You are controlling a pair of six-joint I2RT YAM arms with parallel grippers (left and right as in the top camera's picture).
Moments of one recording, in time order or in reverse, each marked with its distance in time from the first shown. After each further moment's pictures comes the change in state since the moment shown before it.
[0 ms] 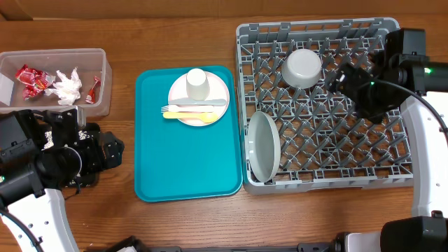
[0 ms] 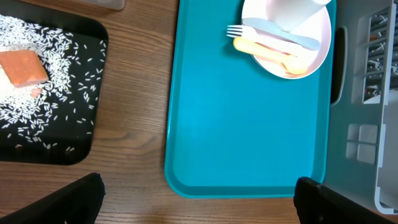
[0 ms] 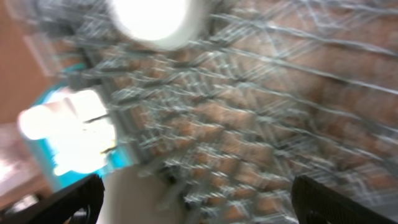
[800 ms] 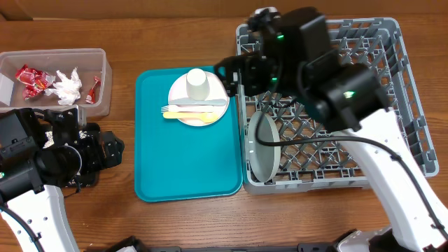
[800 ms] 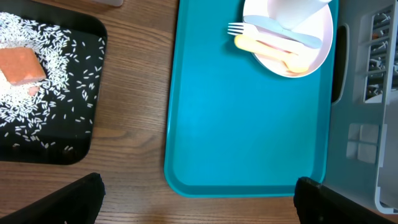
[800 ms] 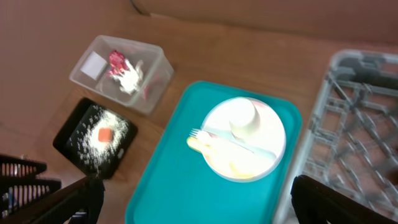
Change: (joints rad) left arm 0.000 0.014 0.000 0.000 0.000 0.000; right arm 0.673 0.034 0.303 0.285 0.154 -0.129
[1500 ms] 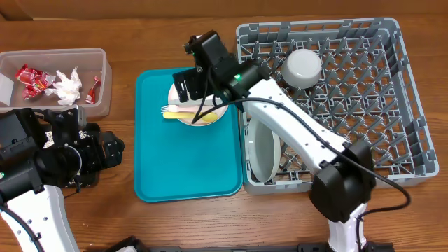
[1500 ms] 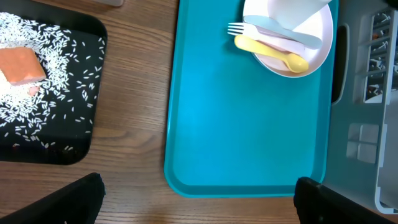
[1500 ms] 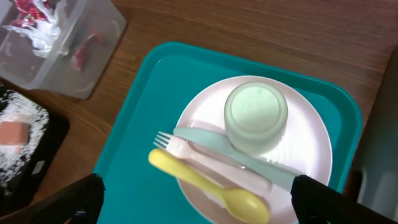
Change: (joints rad) left arm 0.000 0.000 0.000 0.000 0.000 0.000; right arm 0.110 0.462 0.002 0.235 0.135 0.024
